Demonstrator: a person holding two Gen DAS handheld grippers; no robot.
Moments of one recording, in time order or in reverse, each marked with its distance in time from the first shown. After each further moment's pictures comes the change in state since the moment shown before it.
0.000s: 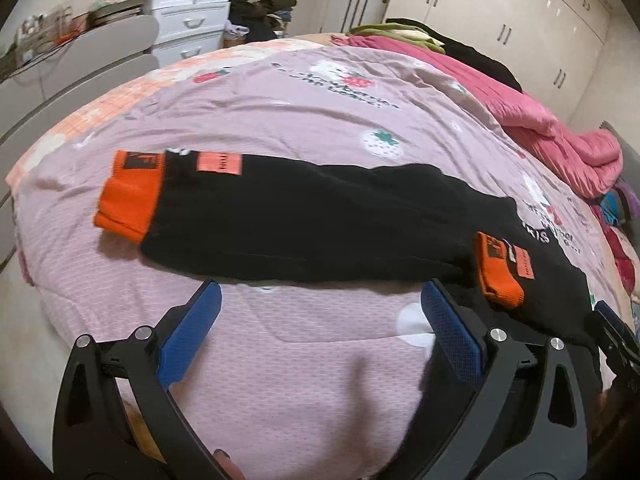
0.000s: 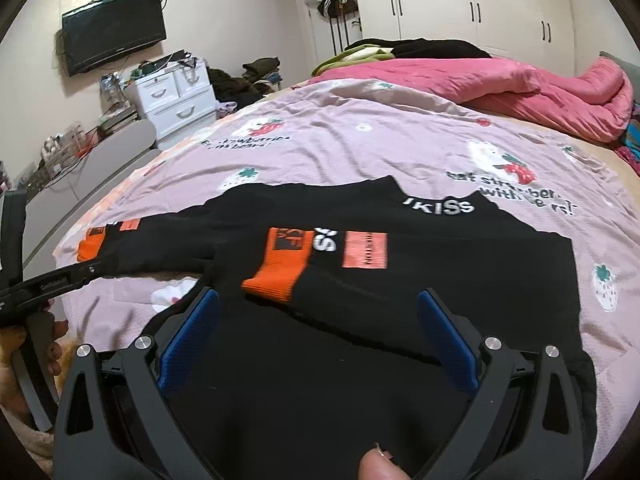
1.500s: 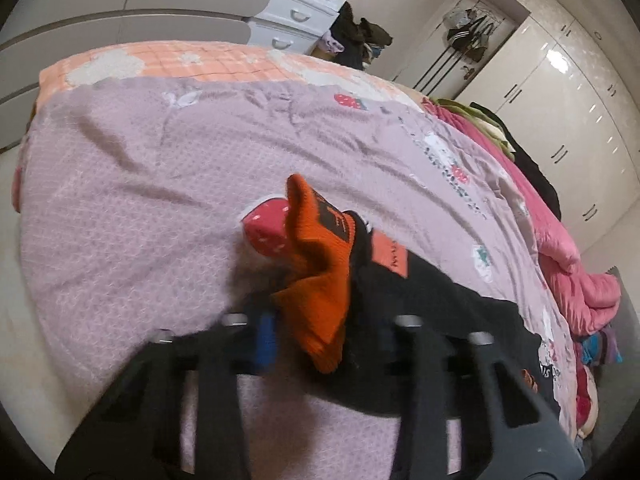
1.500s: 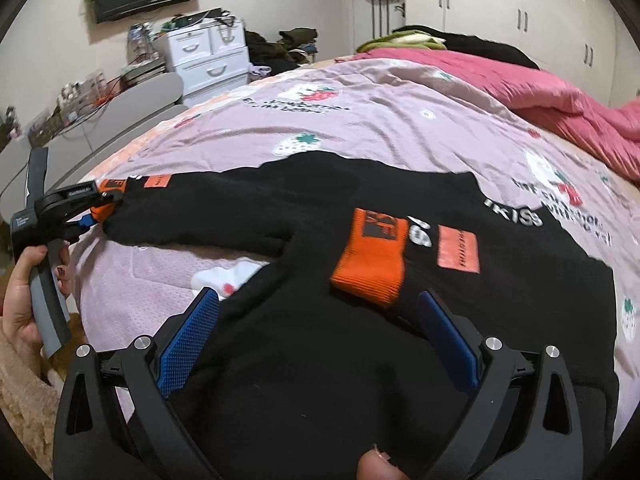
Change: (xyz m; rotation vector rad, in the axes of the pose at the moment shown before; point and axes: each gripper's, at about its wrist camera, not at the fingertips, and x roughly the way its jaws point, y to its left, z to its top) left arm 0.029 0.143 0.034 -0.401 -0.115 -0.034; right arm 0.038 0.065 0.000 -0.113 0.092 0.016
